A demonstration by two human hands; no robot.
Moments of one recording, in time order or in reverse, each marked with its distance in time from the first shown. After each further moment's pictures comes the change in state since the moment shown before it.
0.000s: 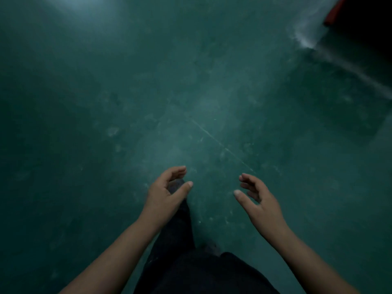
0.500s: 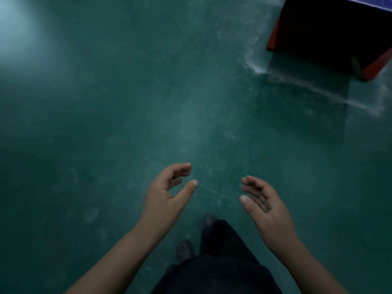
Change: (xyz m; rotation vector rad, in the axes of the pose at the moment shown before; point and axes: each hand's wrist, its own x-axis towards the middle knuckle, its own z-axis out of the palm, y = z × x) left_hand 0.337 0.171 -0.029 -0.033 -0.247 0.267; right_hand 0.241 -0.192 0.000 0.275 0.325 -0.036
